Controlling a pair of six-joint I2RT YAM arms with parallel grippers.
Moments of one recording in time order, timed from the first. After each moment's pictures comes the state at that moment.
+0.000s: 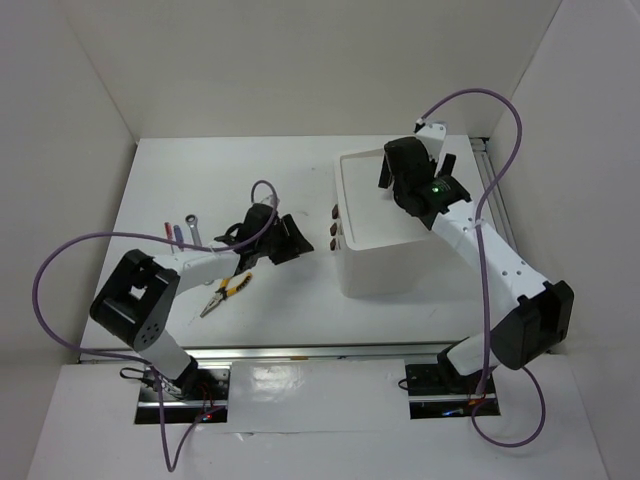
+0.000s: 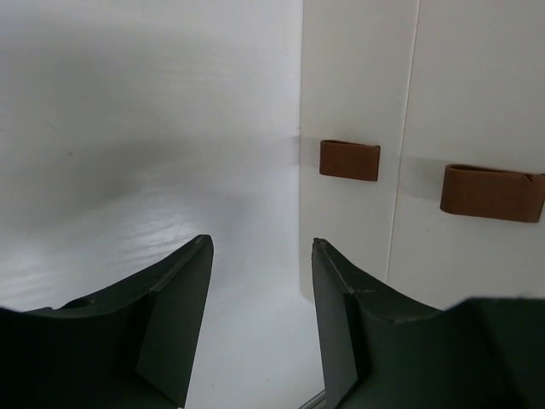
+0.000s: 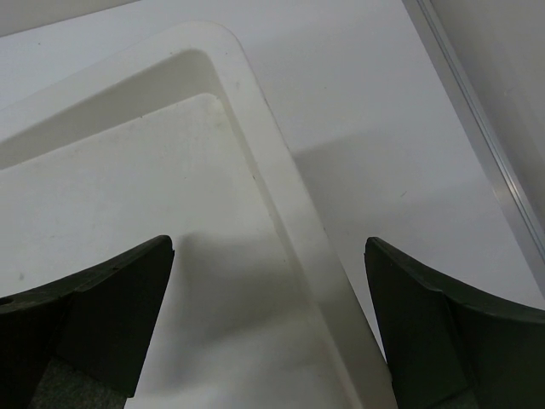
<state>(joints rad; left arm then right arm) -0.53 1.60 0.88 0.02 0.13 -0.88 0.47 1.43 1.41 -0.62 0.71 0.44</state>
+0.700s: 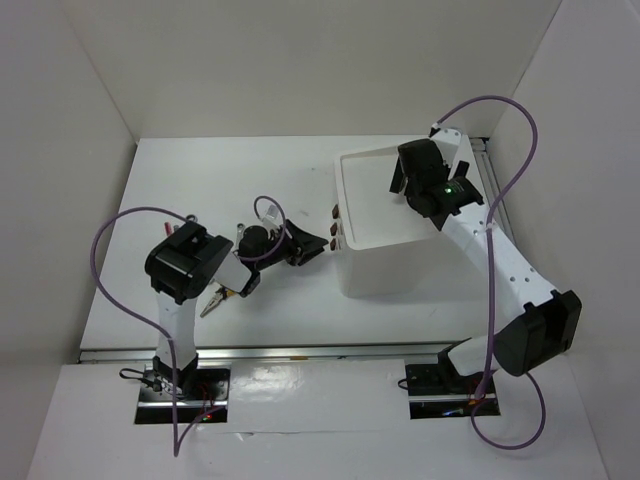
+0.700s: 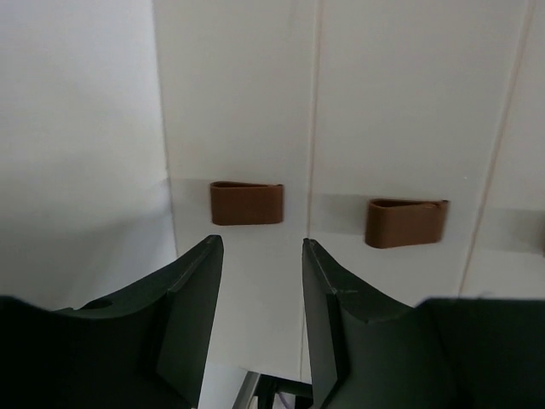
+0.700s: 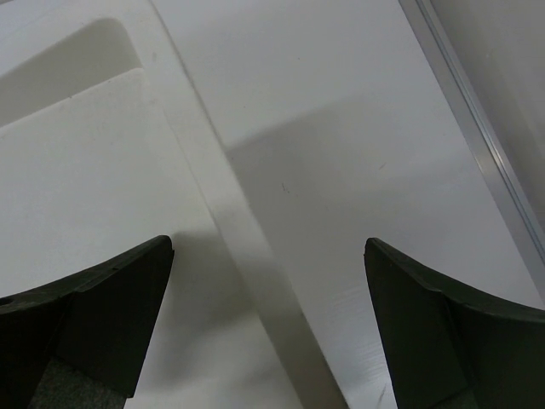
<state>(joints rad) -0.48 2.00 0.66 1.17 0.44 -1.35 0.41 1.39 1.39 -0.70 0.67 0.48</state>
